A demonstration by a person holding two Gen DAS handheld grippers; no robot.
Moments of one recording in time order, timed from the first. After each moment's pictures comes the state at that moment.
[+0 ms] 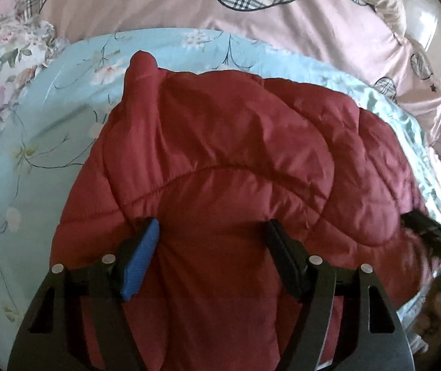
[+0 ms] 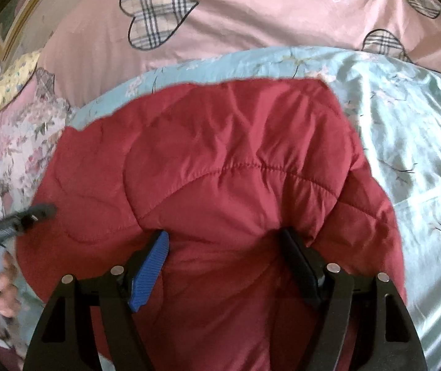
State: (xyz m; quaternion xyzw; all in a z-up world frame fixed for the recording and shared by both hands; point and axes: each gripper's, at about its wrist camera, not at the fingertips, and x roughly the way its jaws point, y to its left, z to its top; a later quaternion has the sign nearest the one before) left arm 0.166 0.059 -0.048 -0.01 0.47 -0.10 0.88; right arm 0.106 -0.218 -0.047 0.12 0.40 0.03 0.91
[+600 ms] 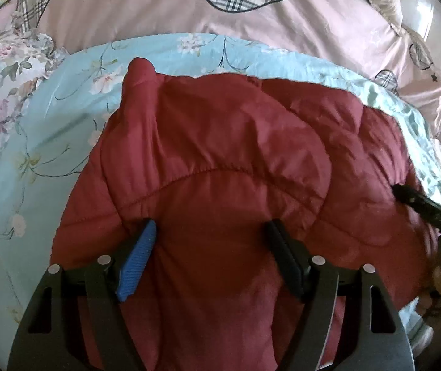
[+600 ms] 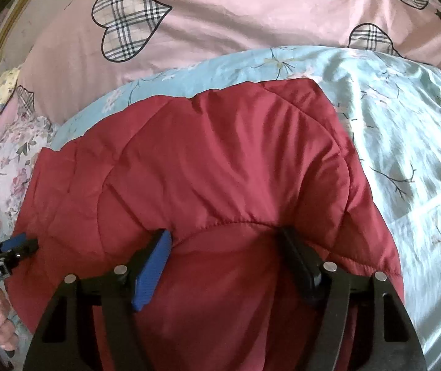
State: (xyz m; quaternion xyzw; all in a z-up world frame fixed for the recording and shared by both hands) left arm 0.154 0.054 -0.040 0.00 0.46 -0.10 0.88; right arm 0.139 -0.236 -0.070 0.13 0.40 -0.01 0.90
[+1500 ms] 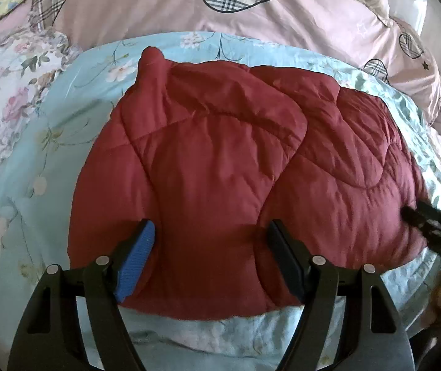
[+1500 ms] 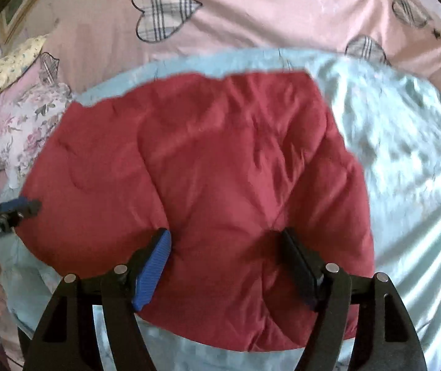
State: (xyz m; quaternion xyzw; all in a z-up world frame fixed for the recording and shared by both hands) left arm 0.088 0.053 -0.034 0.01 0.46 -0.09 0.88; right arm 0.047 -0.218 -0.066 0.08 0.41 0.00 0.91
